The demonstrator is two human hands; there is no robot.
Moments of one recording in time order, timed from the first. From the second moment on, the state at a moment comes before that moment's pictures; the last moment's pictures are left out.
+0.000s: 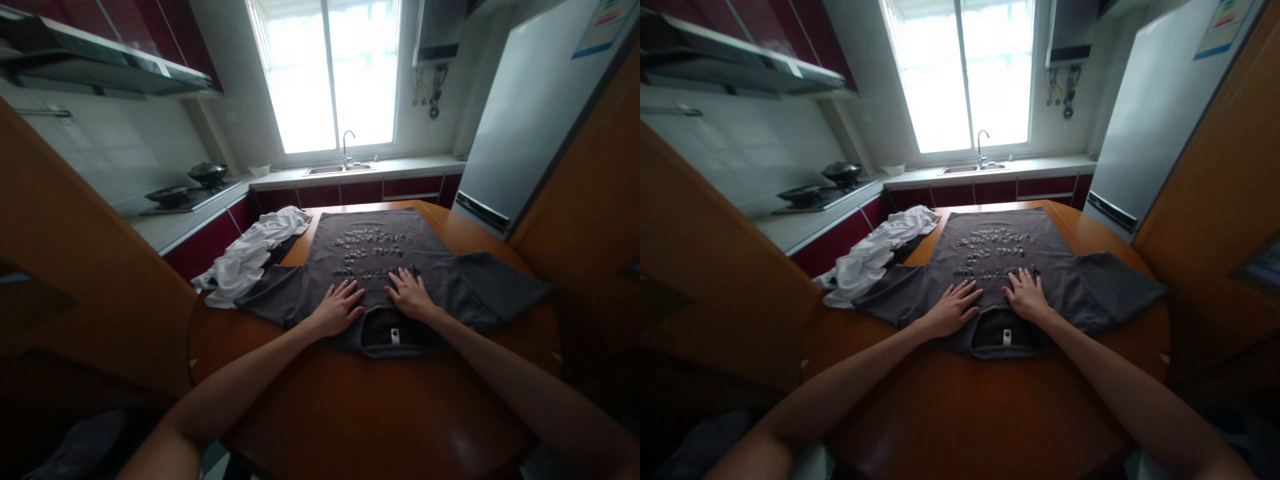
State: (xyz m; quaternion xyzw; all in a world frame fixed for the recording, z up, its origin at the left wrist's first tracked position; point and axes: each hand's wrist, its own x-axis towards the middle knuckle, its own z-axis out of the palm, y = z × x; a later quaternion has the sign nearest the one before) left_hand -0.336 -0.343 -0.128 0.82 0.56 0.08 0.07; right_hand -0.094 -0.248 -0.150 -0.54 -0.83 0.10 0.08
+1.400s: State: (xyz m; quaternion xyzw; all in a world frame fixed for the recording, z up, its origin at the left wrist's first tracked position) left_hand -0.339 -0.348 -0.119 0.82 0.55 0.12 0.07; right_hand -0.094 -0.245 -0.167 -0.51 -0.84 0.06 0.17
